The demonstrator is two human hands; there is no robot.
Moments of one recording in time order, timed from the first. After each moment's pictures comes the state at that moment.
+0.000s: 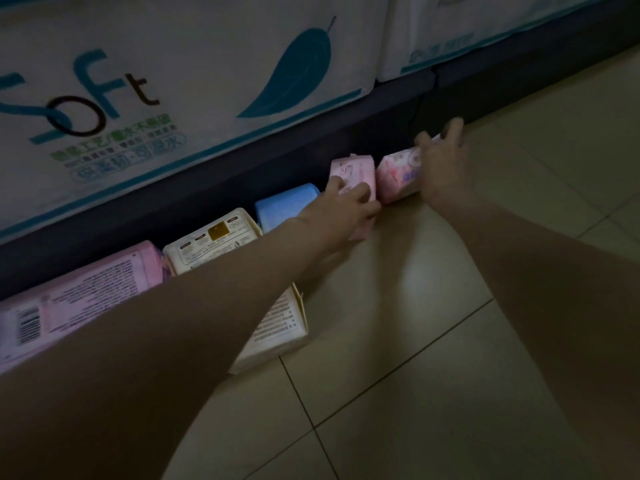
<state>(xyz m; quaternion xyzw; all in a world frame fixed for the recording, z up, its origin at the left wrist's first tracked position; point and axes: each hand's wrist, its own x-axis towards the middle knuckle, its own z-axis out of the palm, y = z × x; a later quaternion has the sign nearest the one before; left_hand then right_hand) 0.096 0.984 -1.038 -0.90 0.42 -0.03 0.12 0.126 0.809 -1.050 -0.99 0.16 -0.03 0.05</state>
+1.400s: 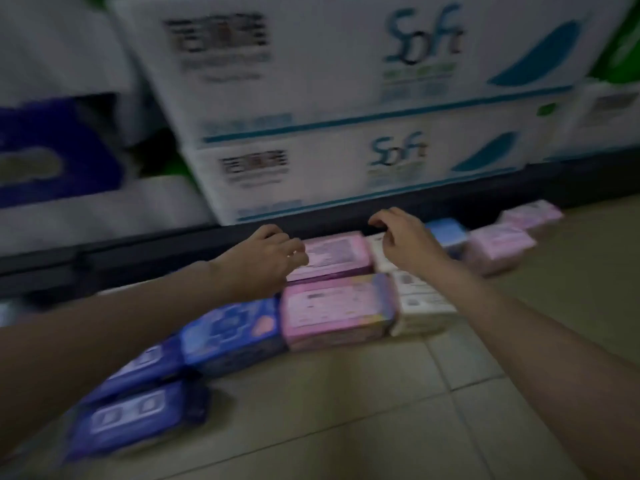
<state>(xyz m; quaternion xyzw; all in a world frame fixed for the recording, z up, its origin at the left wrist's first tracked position) -0.079 1.331 -0.940 -0.93 0.35 -0.01 0.13 -0.013 1.085 -0.961 -0.95 -0.20 0.01 0.23</state>
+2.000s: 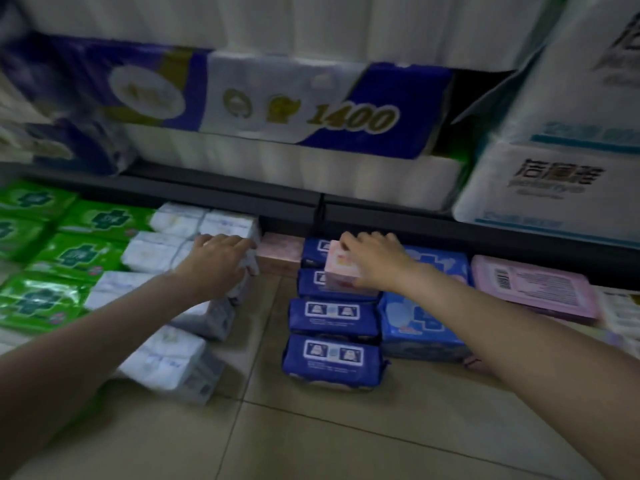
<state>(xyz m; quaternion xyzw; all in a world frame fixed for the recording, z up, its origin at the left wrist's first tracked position) -0.280 1.632 -0.965 -0.98 -0.16 0.10 0.06 -0.121 1.431 -0.966 -0.87 -0.48 0.13 -0.05</state>
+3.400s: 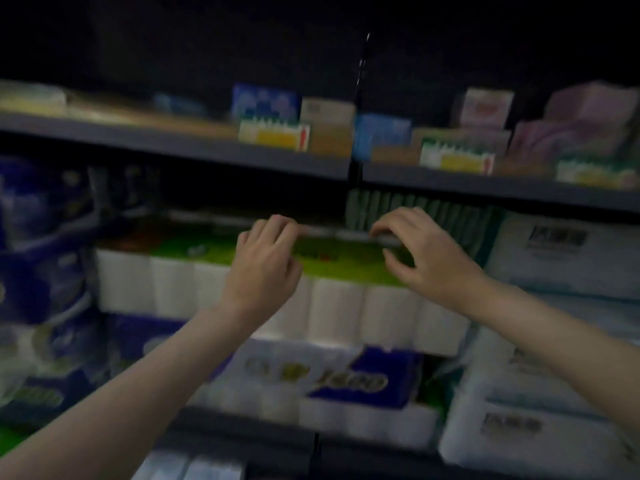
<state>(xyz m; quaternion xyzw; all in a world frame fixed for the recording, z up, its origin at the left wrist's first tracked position) -0.178 1.666 -0.687 -0.89 -0.03 -0.46 -0.06 -0.076 1.465 -0.639 -0.78 -0.53 -0.29 0.16</state>
